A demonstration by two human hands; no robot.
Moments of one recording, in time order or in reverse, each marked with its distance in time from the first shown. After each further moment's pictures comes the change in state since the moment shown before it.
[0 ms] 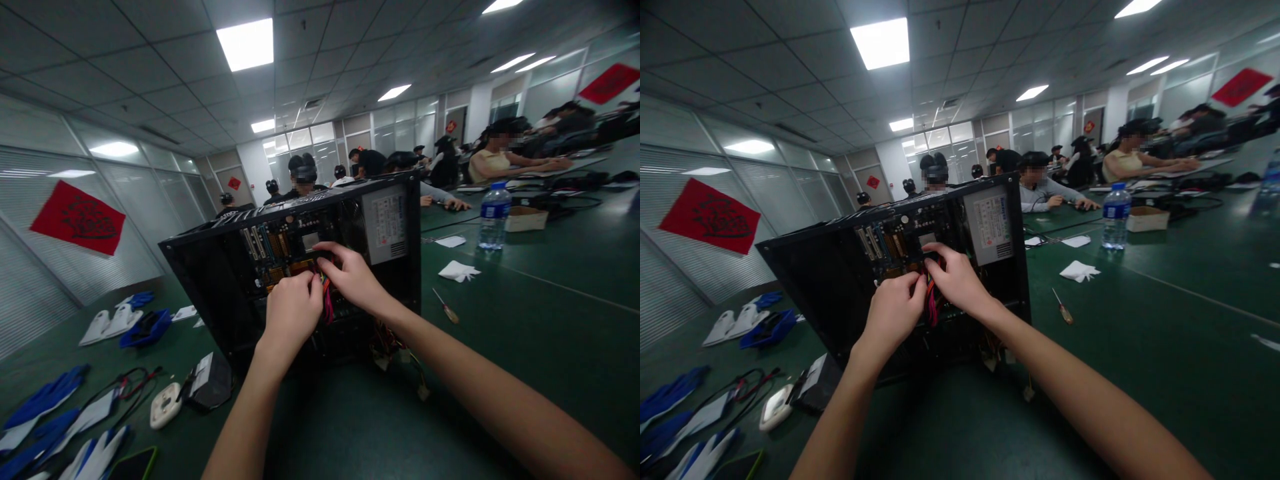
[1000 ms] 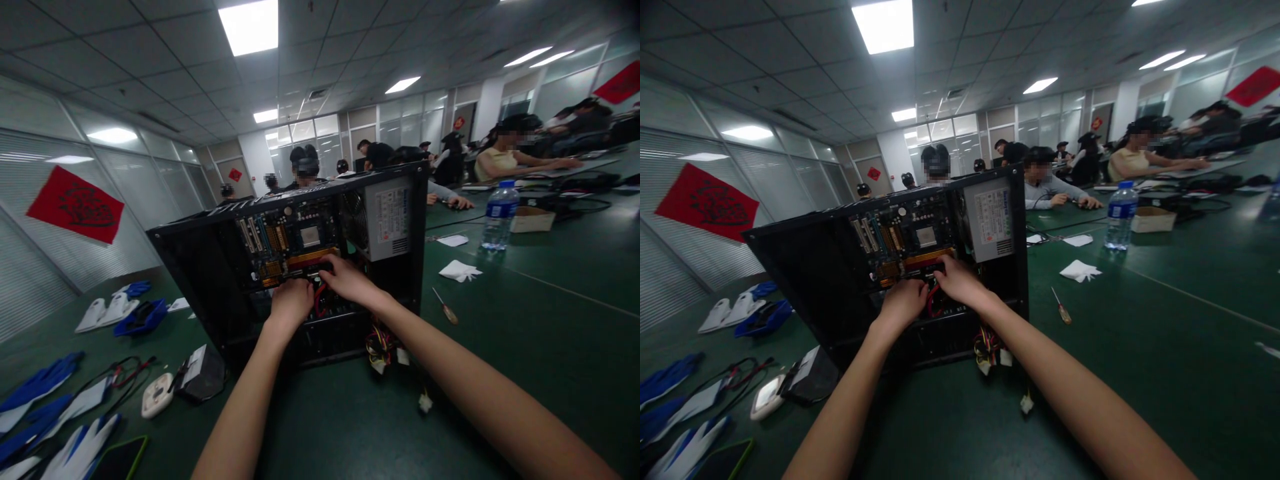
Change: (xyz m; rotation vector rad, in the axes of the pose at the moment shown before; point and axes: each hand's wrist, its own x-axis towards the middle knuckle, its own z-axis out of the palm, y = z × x) left_hand 0.027 -0.037 0.074 0.152 -0.264 -0.073; right_hand 0.006 0.070 0.011 -0.378 -0.235 0.239
